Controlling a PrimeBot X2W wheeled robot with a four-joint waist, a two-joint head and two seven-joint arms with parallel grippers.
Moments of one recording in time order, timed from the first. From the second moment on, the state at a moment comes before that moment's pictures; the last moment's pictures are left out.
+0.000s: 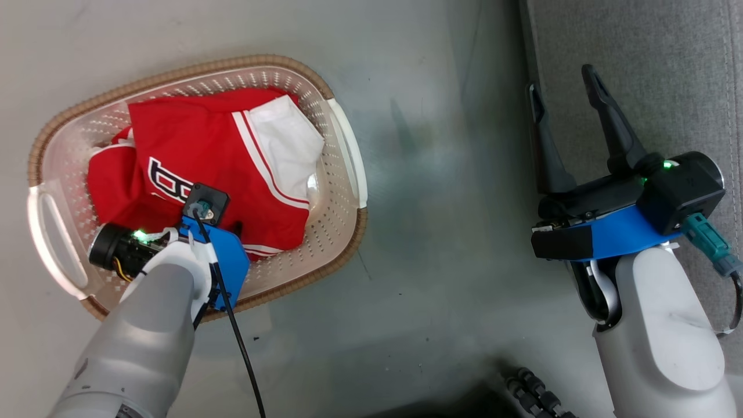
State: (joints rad) left arm -0.85 0.15 -0.53 1.29 -0.18 -0.13 -0.03; right arm -0.50 -0.05 0.09 0.17 0.06 0.13 -0.26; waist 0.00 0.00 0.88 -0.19
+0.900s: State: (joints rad) left arm -0.90 0.14 -0.63 1.29 -0.17 -0.12 0.00; right arm -0.51 -0.05 0.06 0.17 0.08 0.13 -0.26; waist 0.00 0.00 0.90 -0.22
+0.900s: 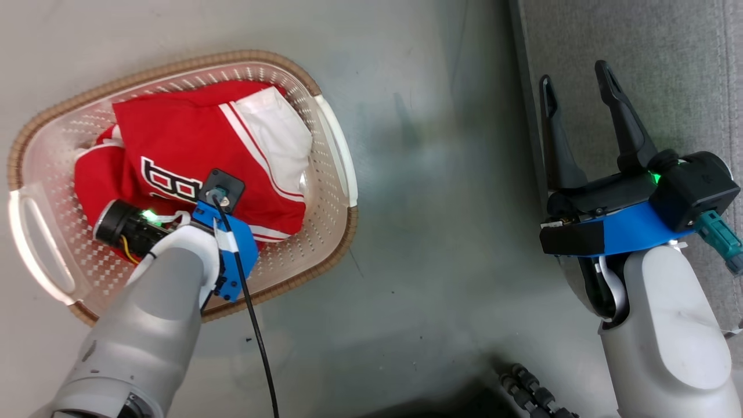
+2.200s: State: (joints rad) left arm -0.72 0.08 -0.80 0.89 -0.55 -0.12 -0.26; right arm -0.27 -0.08 0.01 0.29 0.04 0.13 -0.26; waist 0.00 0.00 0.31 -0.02
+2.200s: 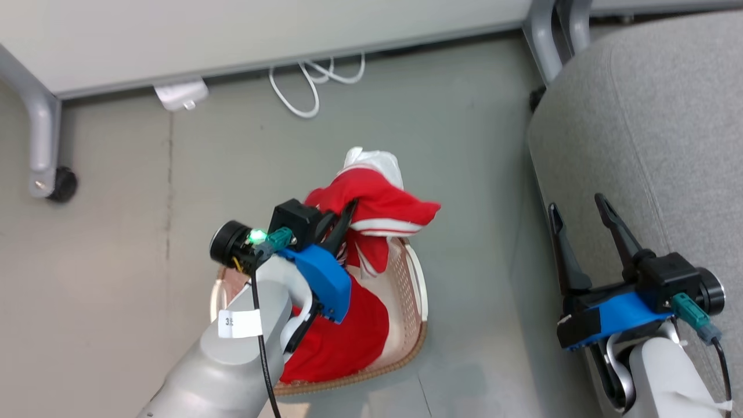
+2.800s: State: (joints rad) left arm -0.73 0.07 -0.69 0.67 -0.47 -0.11 -0.26; right arm -0.17 -0.07 0.01 0.32 0.04 0.13 -0.26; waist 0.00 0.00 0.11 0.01
